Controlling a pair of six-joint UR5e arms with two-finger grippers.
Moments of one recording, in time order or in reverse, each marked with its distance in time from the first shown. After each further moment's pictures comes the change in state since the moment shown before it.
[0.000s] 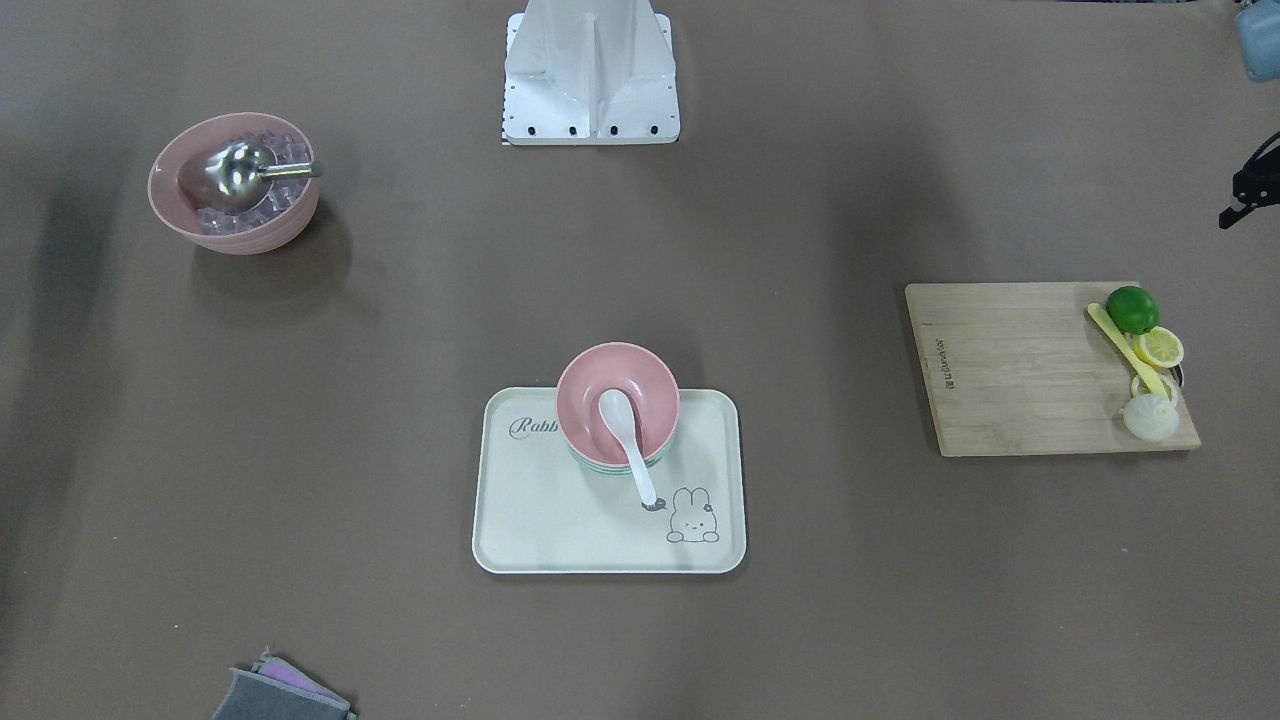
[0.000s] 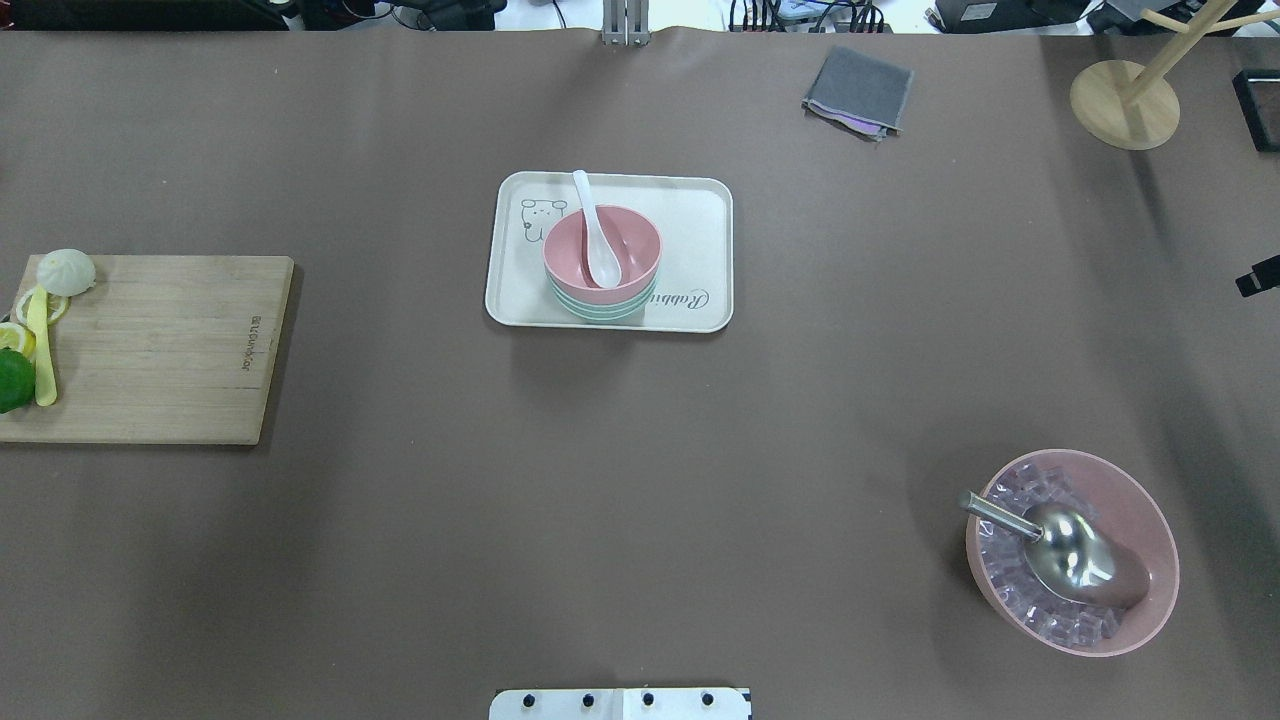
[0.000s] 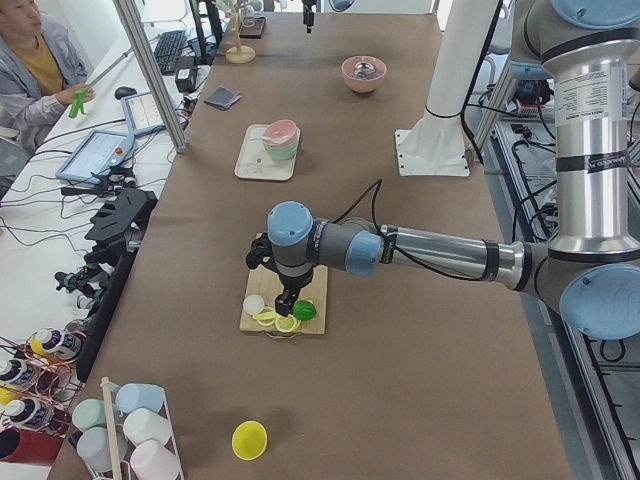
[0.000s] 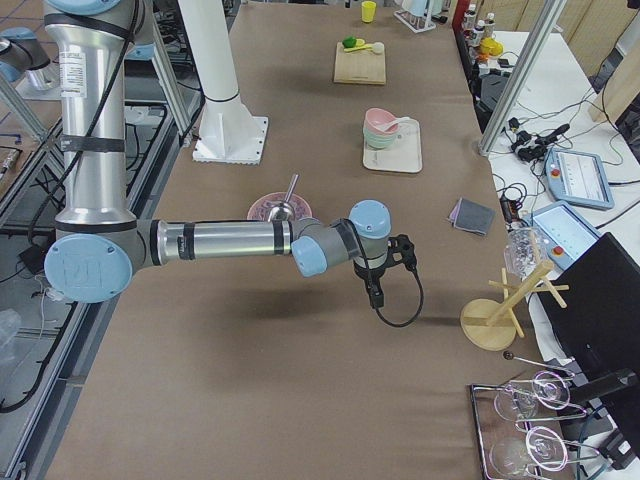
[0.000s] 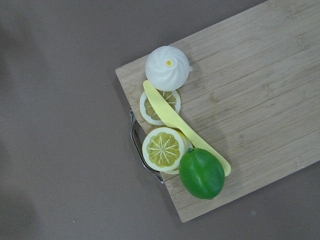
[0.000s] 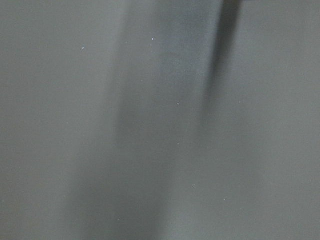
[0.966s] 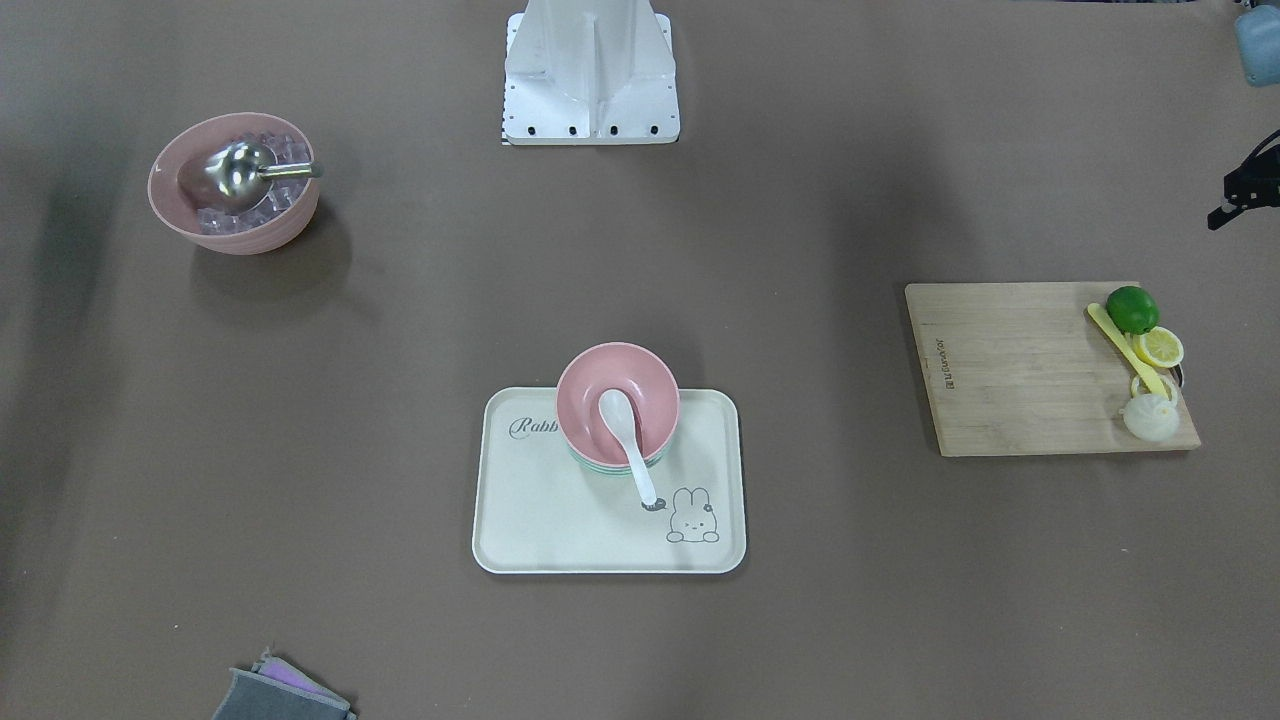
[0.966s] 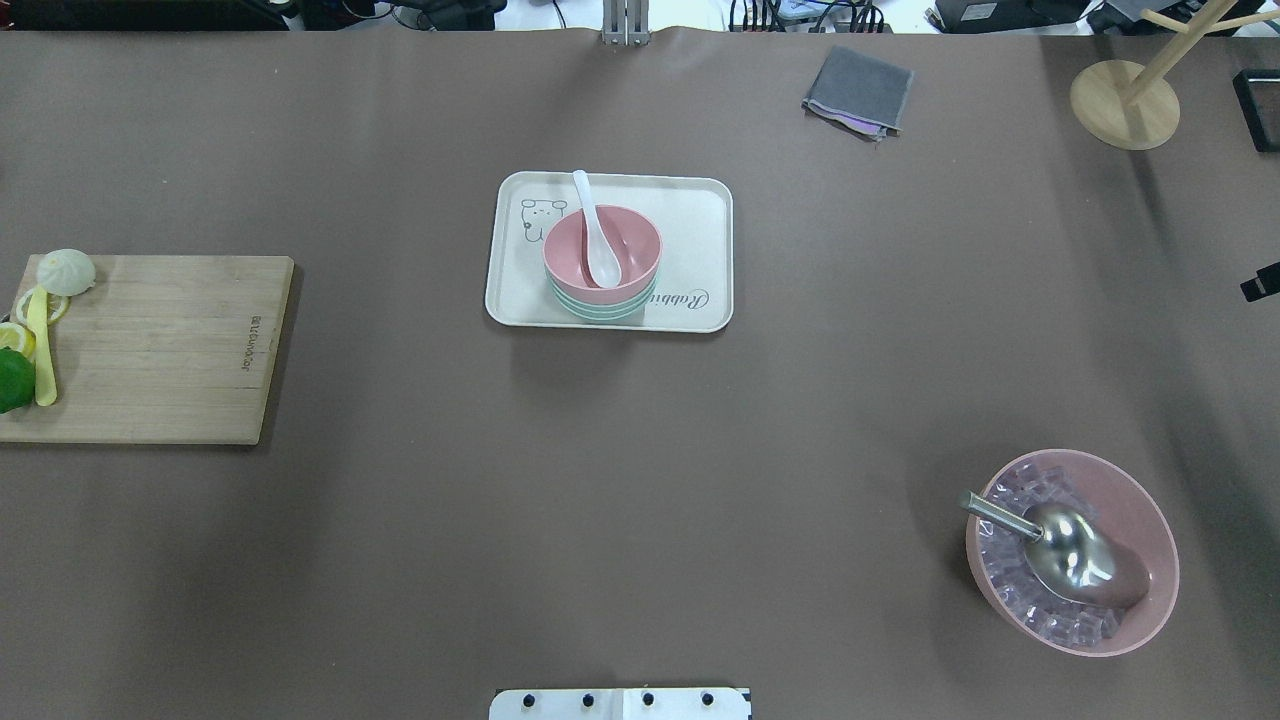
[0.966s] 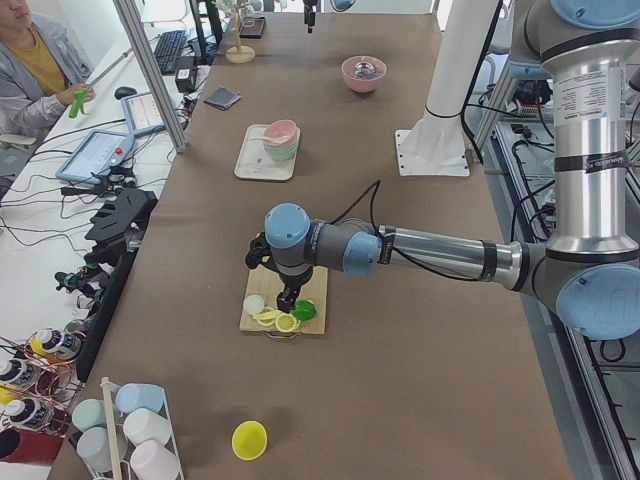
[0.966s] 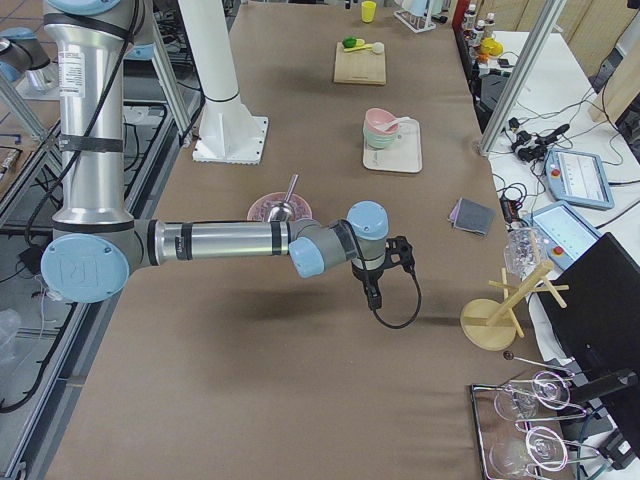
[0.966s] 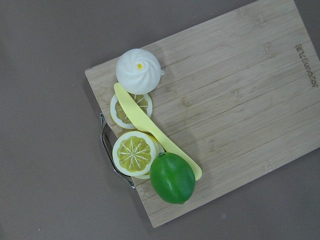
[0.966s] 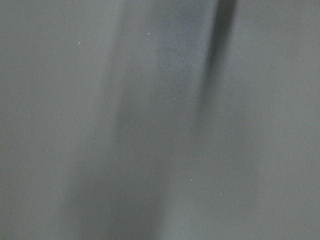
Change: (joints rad) left arm 0.004 -0.011 0.006 -0.001 -0.023 -0.072; right arm 0.000 -0.015 0.010 0.001 -0.006 -0.002
